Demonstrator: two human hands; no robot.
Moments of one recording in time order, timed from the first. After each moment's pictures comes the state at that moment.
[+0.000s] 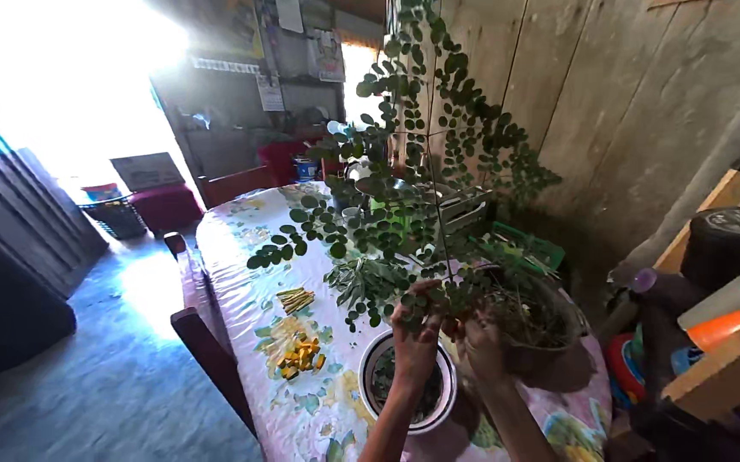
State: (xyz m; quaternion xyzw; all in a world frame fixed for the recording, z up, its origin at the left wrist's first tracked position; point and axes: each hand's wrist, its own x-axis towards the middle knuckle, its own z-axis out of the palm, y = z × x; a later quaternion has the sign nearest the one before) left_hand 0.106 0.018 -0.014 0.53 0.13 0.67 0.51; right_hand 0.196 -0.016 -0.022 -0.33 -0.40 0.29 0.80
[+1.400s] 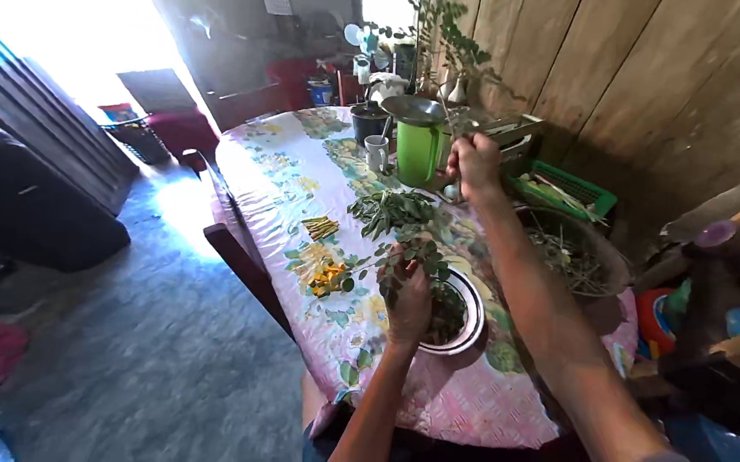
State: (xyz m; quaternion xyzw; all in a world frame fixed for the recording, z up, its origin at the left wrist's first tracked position) left_hand 0.053 0.004 -0.032 0.47 0.26 0.71 0.46; right_hand 0.207 0.147 0.077 -0.52 -0.47 0.24 0.67
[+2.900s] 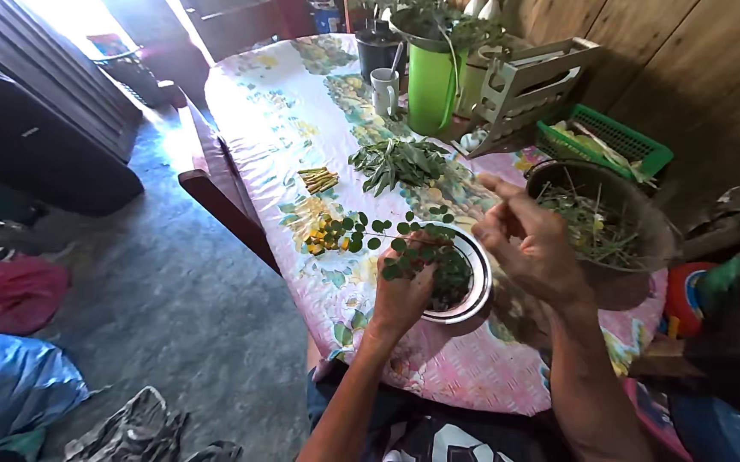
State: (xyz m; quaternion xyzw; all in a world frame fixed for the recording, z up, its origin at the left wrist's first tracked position) left_hand 0.030 -0.011 -0.063 0.62 0.30 0.59 0.42; right_hand 0.221 -0.029 0.003 -0.50 -0.75 0.08 0.42
